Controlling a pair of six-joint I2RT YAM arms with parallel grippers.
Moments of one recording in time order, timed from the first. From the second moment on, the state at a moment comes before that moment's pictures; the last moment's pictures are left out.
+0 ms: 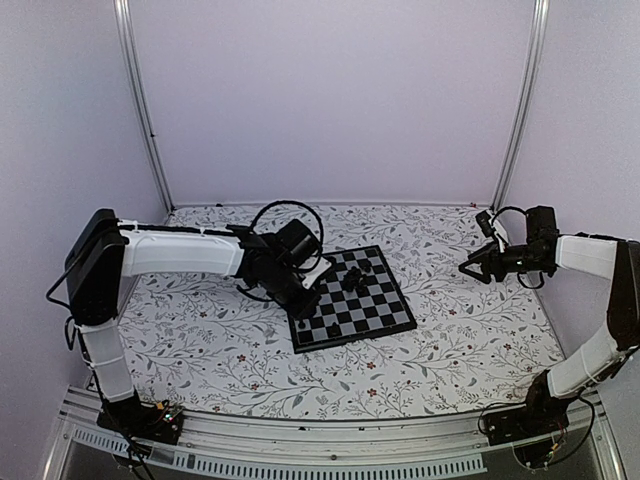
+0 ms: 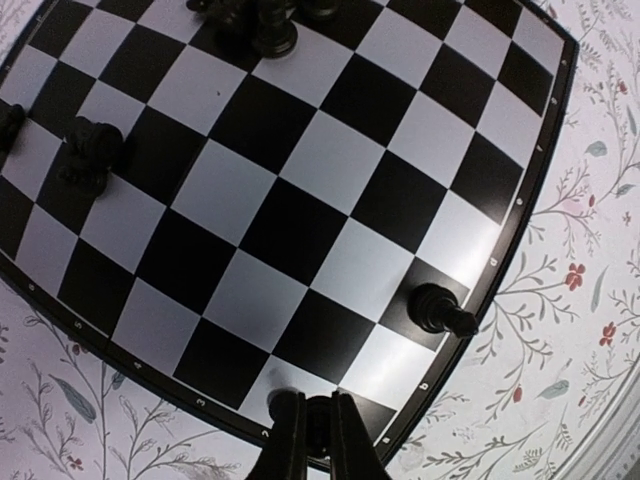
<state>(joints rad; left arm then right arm) -0.89 1.89 1.34 -0.59 0.06 -0.10 -0.08 1.46 0.84 -0.30 -0.84 -0.51</state>
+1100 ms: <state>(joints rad) -0.91 2.00 1.41 -0.56 0.06 -0.10 -0.08 1.46 0.84 -0.30 -0.82 -0.51</state>
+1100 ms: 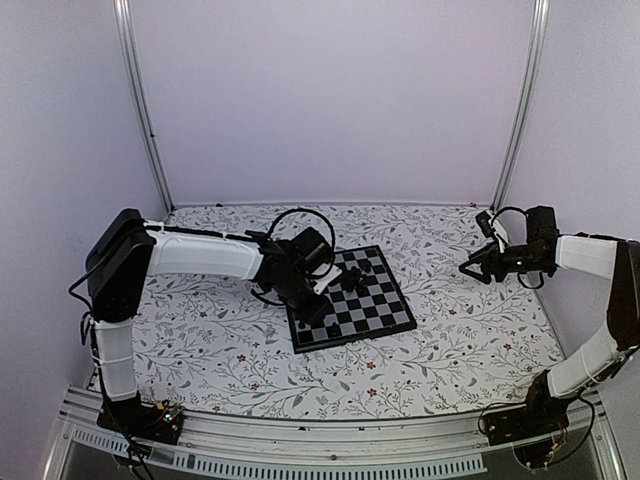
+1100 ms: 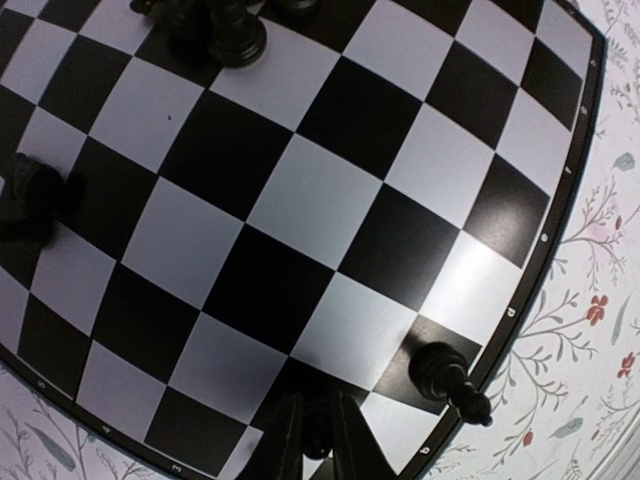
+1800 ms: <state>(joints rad) -0.92 1.96 1.50 -0.60 -0.01 -0.09 -0.08 1.46 0.84 -0.31 -0.82 -0.51</state>
